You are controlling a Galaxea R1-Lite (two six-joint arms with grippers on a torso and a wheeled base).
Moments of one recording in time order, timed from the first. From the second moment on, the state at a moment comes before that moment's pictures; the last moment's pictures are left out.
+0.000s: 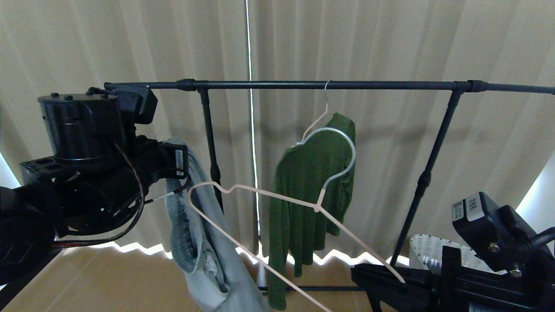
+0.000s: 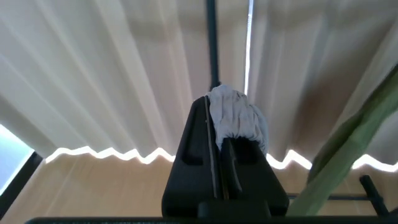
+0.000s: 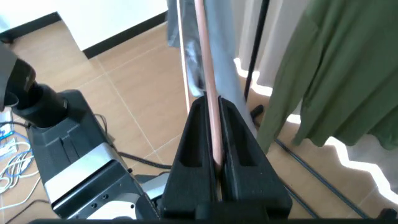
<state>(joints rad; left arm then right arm) -0.47 1.56 -0.84 -0.53 0.52 0.06 0.99 1.29 -0.51 -0.44 -0.07 0.22</state>
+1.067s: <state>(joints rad) -0.50 1.58 -0.87 -0.39 0.66 0.08 1.00 1.55 -0.72 -0.44 -0.26 0.33</state>
